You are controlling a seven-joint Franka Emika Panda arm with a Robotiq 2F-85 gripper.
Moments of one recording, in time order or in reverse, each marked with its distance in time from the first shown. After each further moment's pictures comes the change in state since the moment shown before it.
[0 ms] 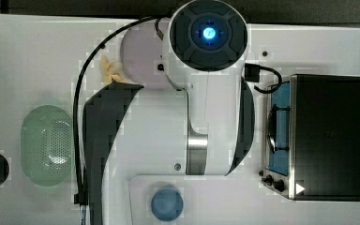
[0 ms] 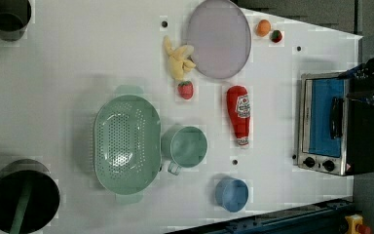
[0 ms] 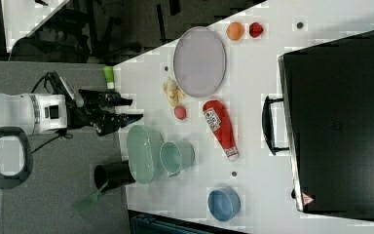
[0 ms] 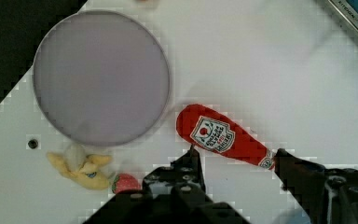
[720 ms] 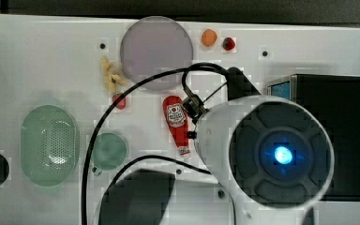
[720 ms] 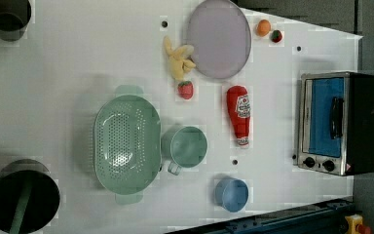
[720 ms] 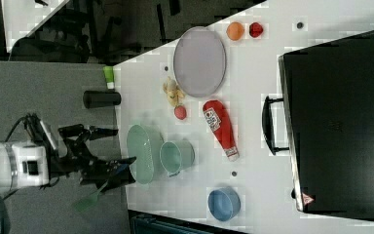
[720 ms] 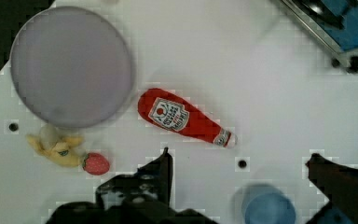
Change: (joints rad) arm -0.113 -0.268 0.025 -0.161 0.017 -0.055 -0.101
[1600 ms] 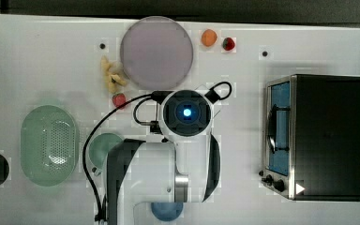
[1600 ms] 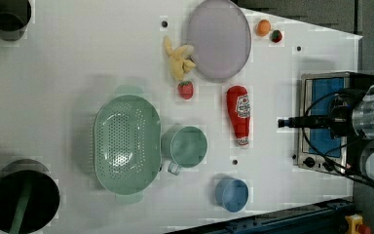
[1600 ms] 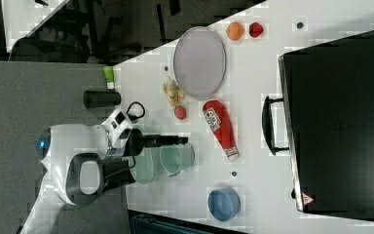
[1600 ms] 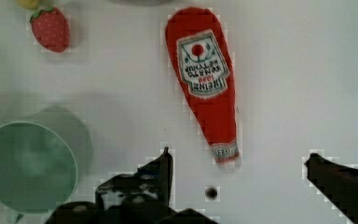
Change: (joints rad) arm 0.014 0.185 0.098 -0.343 0.004 0.416 -0.728
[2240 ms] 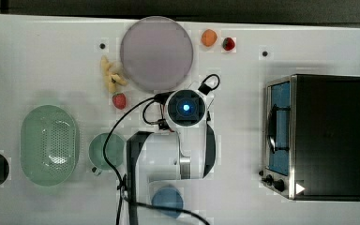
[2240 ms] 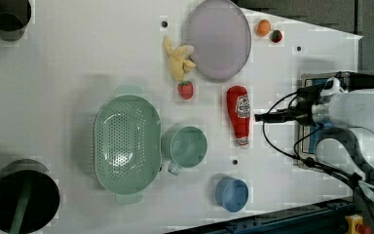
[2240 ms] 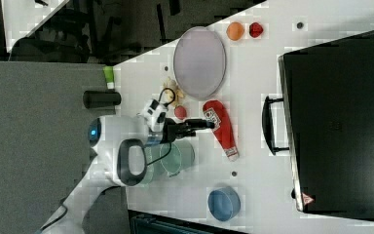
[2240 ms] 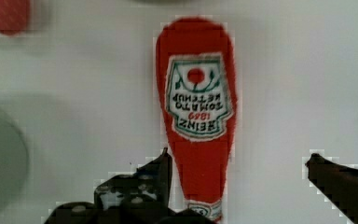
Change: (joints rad) arm -0.001 0.244 -0.014 -0.037 -0.095 0.287 -0.147
